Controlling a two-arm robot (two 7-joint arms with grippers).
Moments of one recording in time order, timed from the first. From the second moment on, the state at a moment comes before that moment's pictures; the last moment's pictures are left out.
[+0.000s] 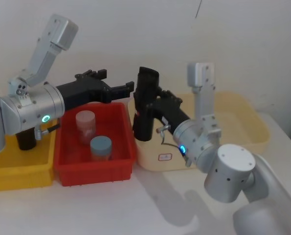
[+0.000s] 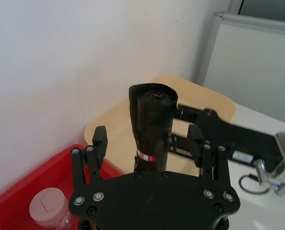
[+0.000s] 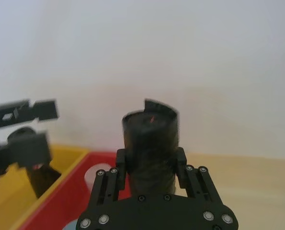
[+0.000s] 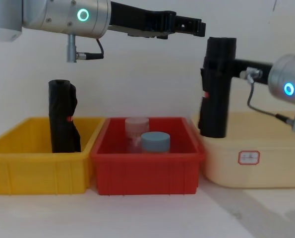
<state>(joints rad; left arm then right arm) -0.75 0.26 0.52 -1.43 -0.53 0.48 -0.46 0.40 0.09 -0.28 -1.47 0.29 0.19 0.10</state>
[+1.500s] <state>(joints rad) -0.71 0.27 0.51 -1.45 -0.53 0.49 -0.40 0.48 0.07 -0.05 -1.48 0.45 0.28 0.01</state>
